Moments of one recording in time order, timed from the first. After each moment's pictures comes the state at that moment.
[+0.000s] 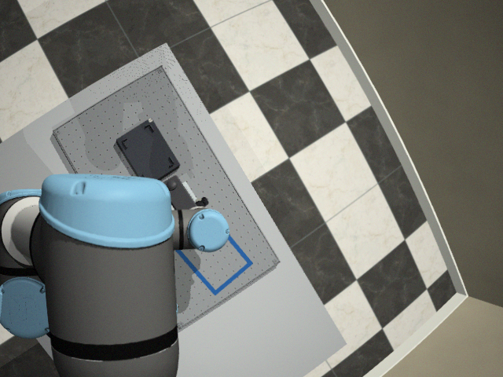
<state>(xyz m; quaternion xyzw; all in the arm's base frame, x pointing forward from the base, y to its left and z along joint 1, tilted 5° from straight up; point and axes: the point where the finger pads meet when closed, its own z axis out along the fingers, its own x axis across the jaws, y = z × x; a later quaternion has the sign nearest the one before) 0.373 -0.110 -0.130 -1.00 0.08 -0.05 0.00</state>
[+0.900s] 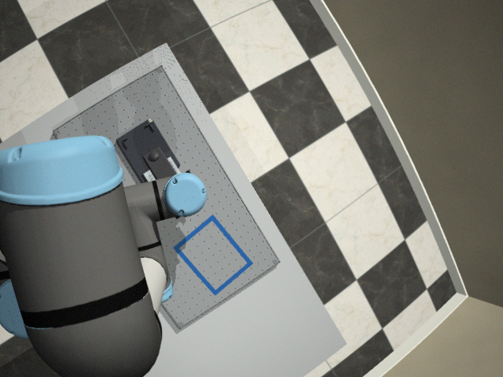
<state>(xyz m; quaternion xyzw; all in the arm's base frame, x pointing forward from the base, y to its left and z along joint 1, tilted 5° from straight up) 0.386 -0.034 -0.126 -1.00 0.08 -0.05 0.00</state>
